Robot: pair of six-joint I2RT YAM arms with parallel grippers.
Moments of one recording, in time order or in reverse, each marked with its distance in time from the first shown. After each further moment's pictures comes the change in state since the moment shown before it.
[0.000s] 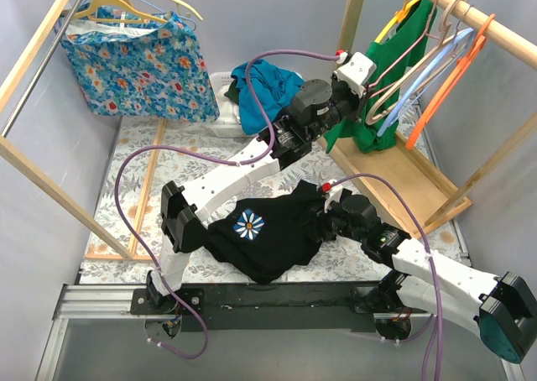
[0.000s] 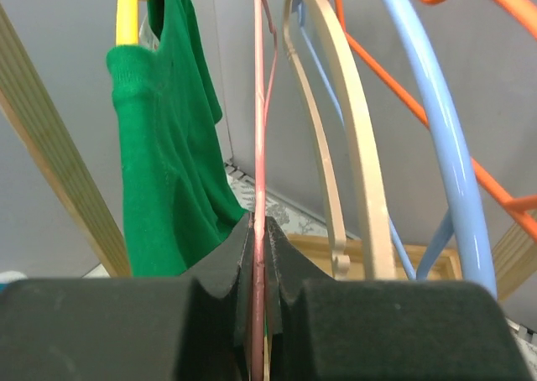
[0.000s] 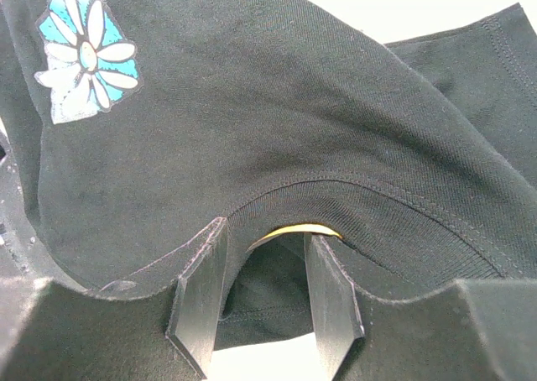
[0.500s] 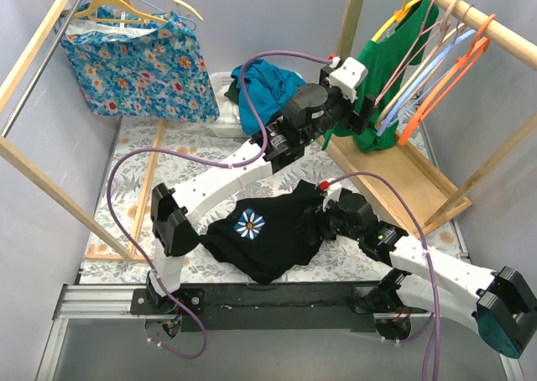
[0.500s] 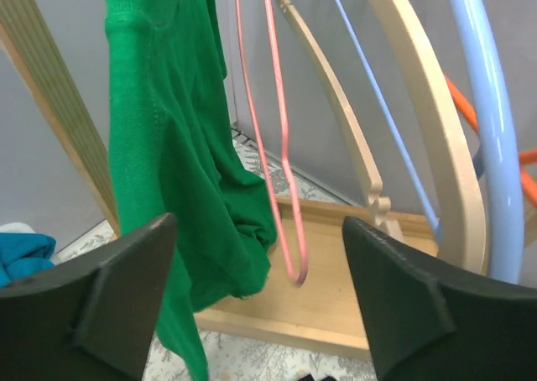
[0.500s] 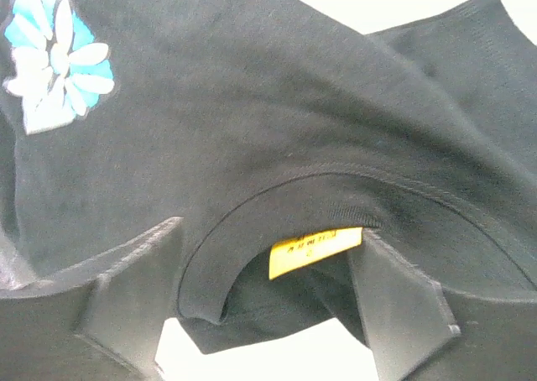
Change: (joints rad) left arm 0.001 -0.071 -0.111 -0.053 -0.039 -0.038; right arm 0.010 0.039 0.021 -0.028 0.051 0.021
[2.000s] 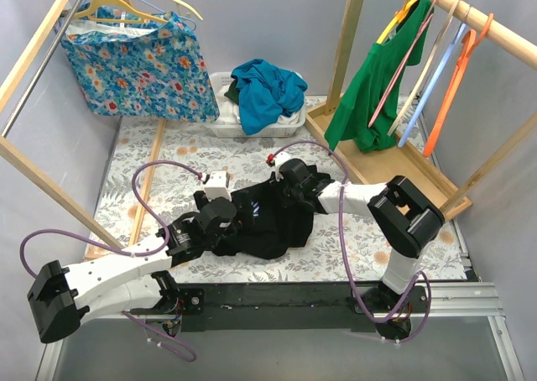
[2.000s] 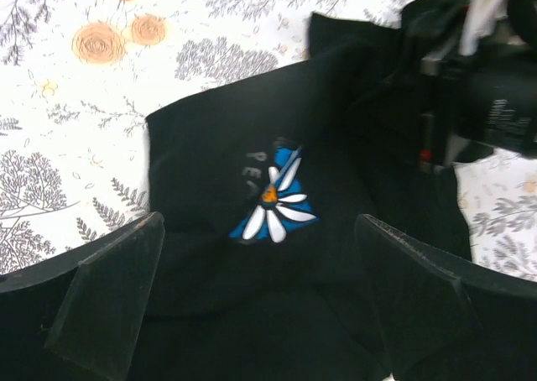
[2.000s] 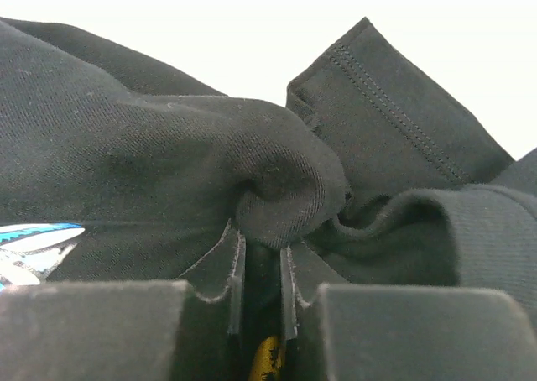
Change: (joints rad) left arm 0.004 -1.011 -1.495 -0.181 -0.477 -0.660; right arm 0.021 0.848 0.539 0.068 0.182 -0.138
